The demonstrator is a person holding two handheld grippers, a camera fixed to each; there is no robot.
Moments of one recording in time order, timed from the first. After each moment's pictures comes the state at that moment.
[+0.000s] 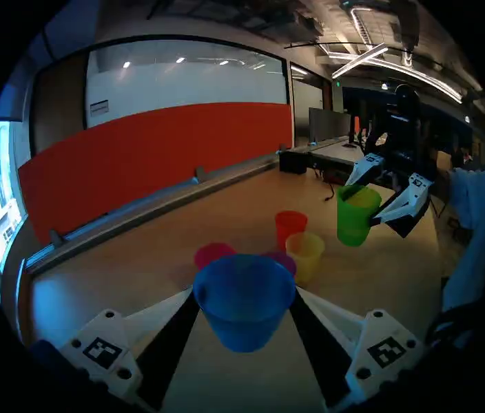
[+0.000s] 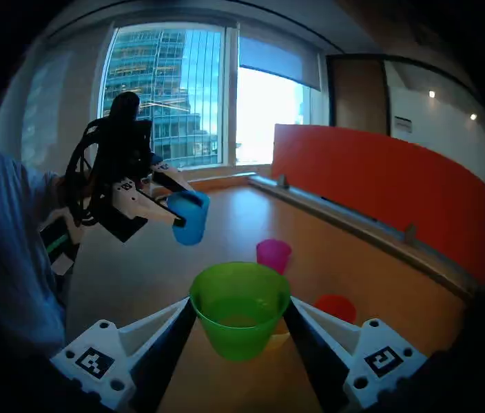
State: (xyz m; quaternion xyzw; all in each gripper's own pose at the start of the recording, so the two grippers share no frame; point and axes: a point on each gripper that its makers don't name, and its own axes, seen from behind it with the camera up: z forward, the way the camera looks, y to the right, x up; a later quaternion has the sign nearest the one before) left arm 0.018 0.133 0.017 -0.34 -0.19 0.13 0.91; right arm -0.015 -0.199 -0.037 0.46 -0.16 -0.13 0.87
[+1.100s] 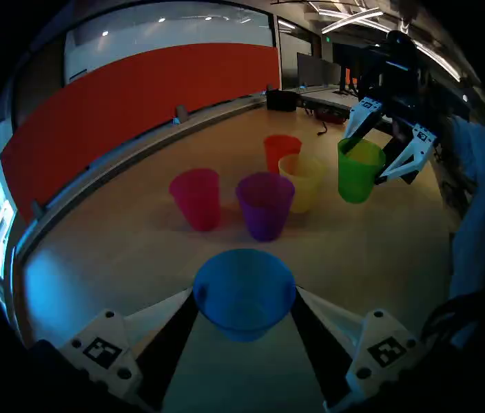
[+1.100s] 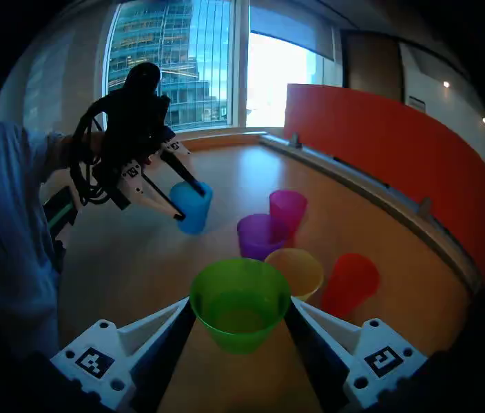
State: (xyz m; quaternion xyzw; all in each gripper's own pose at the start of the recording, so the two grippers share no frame) left arm -0.081 0.121 0.001 -0.35 -0.30 0.19 0.87; right arm -0.084 -0.192 -0.044 0.46 -0.23 -0.18 0.84
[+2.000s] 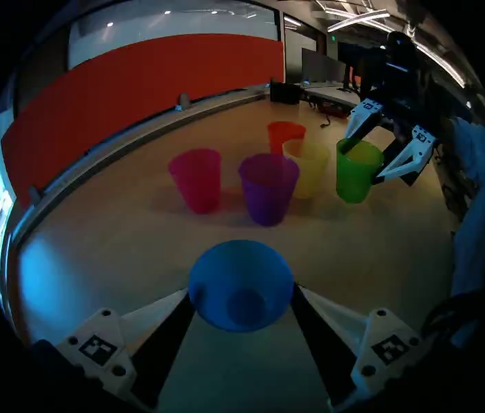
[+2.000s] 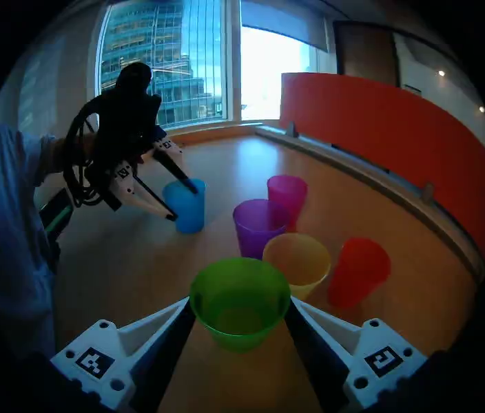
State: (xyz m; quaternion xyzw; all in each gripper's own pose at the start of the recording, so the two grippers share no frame) left arm -0.103 0.114 -0.002 -0.35 -0.32 0.17 0.86; right arm -0.110 -0.196 -0.039 0.46 -0.25 -0.16 0.84
